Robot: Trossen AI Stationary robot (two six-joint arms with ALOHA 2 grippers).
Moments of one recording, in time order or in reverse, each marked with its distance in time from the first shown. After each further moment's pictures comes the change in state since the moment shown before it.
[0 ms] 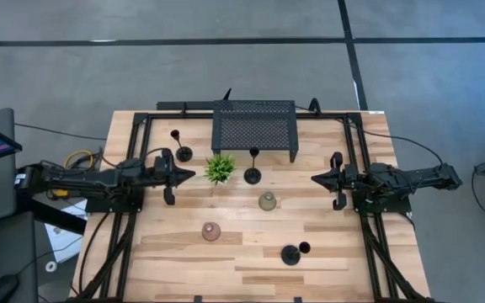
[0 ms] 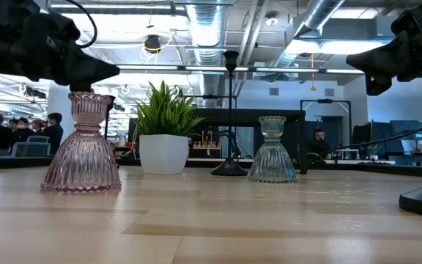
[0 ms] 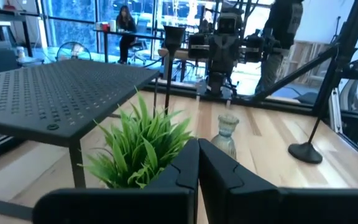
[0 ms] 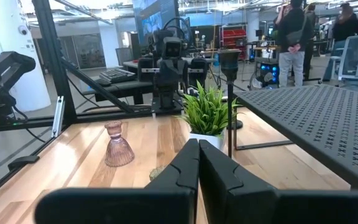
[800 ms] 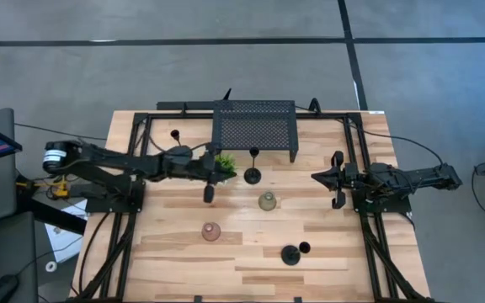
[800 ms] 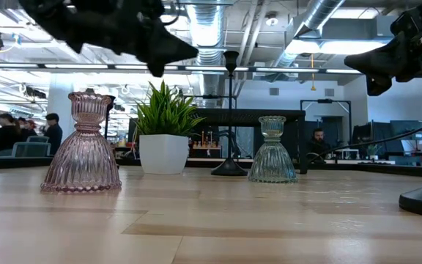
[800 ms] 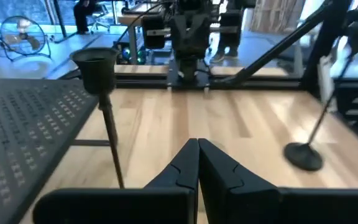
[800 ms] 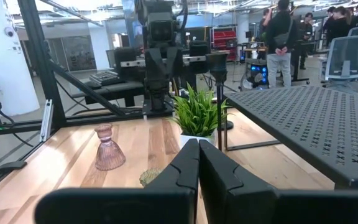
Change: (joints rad) left arm -0.002 0.780 0.571 0.055 0.151 0.143; right arm 0.000 0.000 0.000 0.004 0.041 0.002
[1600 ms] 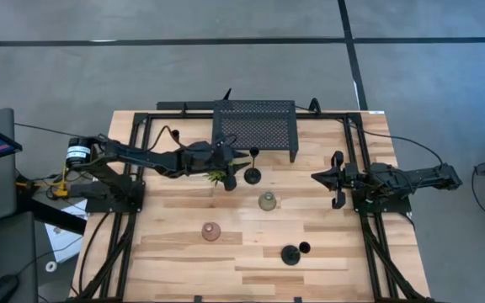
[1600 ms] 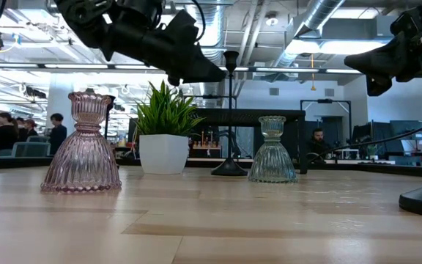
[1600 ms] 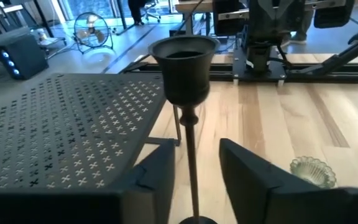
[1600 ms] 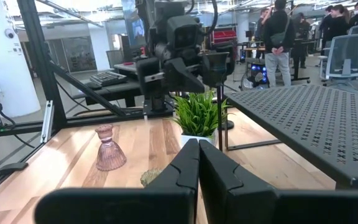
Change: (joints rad) left arm 0.042 0.220 0.152 0.036 -0.204 0.048; right arm 0.000 0.000 0.000 0.000 0.000 0.009
